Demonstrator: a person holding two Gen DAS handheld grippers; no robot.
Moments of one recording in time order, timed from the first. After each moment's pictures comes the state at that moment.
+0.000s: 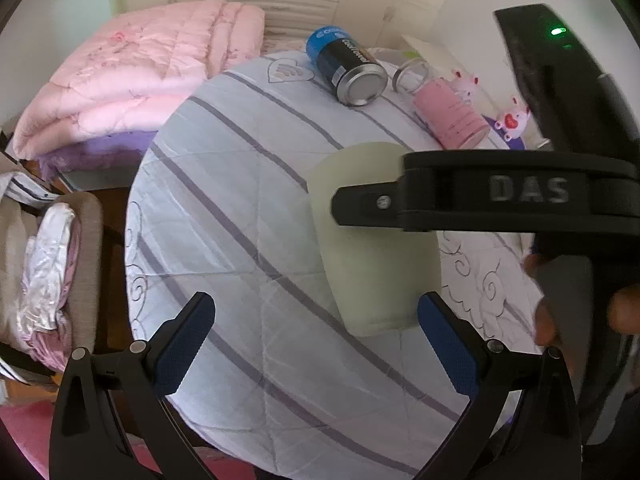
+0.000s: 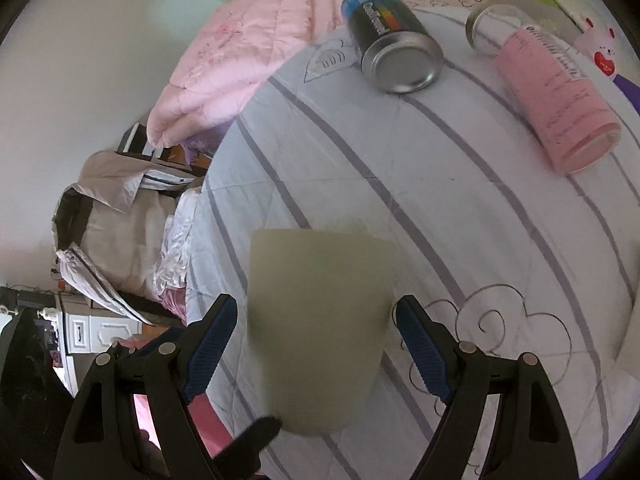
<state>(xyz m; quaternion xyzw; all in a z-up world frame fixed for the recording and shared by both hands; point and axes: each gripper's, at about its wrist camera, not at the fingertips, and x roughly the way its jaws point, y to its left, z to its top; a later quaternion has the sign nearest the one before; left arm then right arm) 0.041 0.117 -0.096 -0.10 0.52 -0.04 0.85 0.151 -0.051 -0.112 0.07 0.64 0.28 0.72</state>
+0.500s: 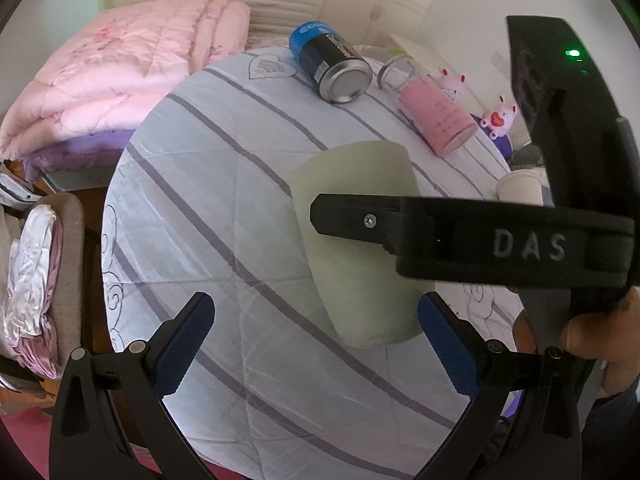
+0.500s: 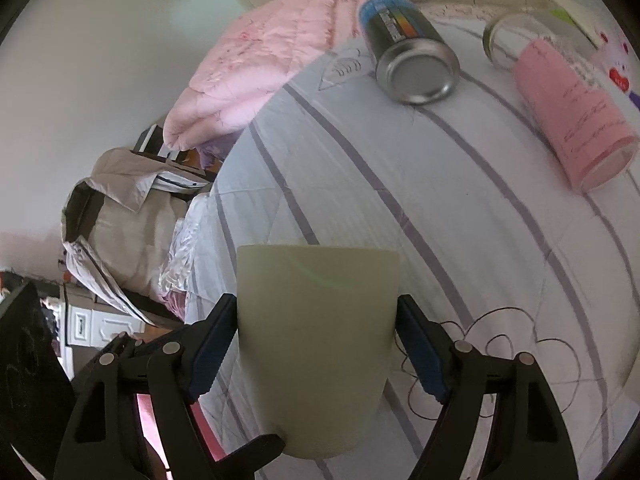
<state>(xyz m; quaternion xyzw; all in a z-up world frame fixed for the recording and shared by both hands) 0.049 0.111 -0.101 -0.11 0.52 -0.07 0.84 0.150 -0.055 -0.114 0.07 0.60 0.31 0.73</state>
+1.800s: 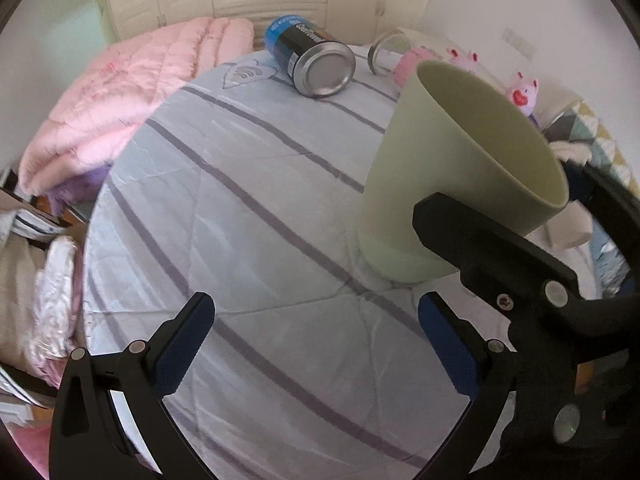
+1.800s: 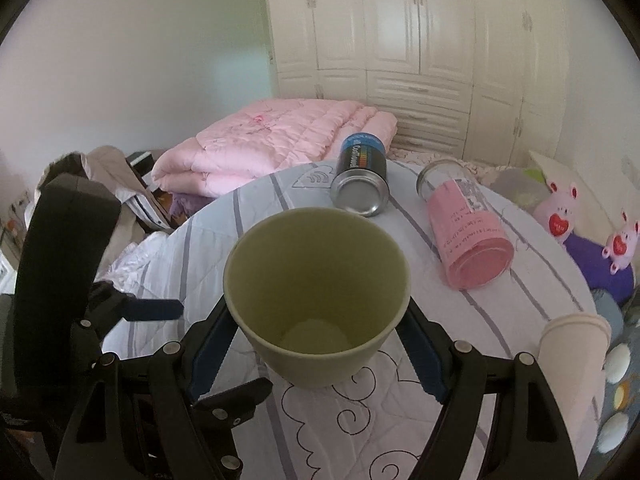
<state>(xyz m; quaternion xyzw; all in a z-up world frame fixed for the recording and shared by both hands) 0.066 0.057 -0.122 -0.02 0.51 -0.02 0.86 0.103 -0.107 -0.081 -0.07 0.37 0.30 0.88</state>
